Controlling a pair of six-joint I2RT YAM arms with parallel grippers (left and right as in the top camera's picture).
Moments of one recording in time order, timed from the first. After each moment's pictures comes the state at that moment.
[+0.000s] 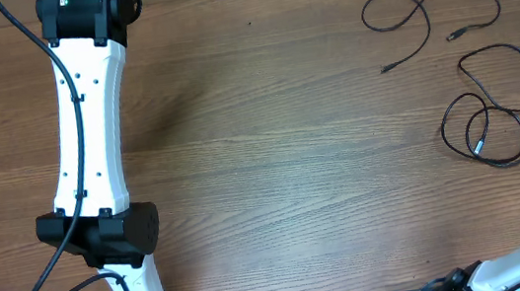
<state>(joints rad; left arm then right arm) -0.16 2.08 2.50 -0.97 0.12 -0.13 -0.87 1.89 1.58 -0.72 -0.07 0.32</state>
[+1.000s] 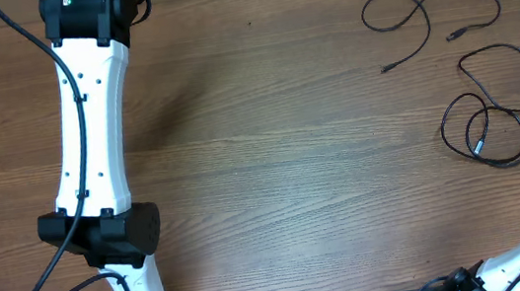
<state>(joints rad) -0.17 2.08 2.50 -0.97 0.12 -0.35 -0.95 2.25 1.59 -0.33 -0.21 0.17</state>
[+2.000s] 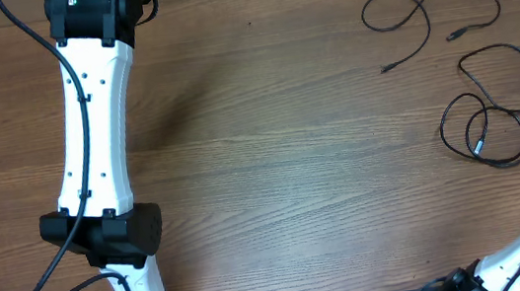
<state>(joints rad) -0.18 2.08 2.50 -0.97 0.15 -0.37 -0.86 2.28 1.73 -0.27 -0.31 0.14</state>
